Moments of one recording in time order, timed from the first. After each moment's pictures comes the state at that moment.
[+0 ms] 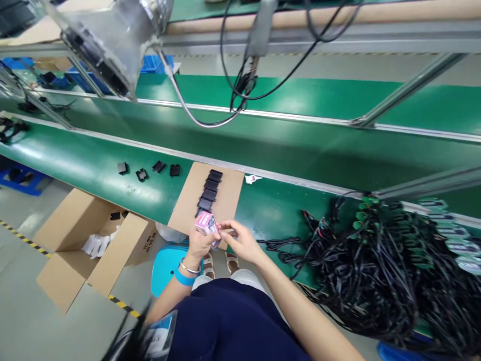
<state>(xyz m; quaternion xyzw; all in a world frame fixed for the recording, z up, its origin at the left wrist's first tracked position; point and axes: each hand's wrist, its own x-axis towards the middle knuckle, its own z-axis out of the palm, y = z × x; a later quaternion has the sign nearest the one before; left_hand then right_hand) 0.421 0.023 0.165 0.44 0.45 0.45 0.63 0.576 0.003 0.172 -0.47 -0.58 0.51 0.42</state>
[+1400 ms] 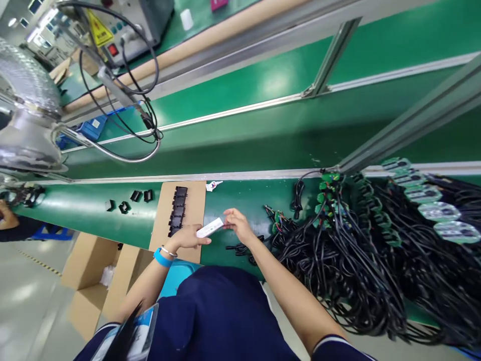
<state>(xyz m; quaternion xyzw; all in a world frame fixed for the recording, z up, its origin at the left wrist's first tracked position) 0.535 0.113 0.199 0.71 0.48 -0.25 0.45 0.729 0.046 0.061 -0.46 -0.30 0.62 0.56</state>
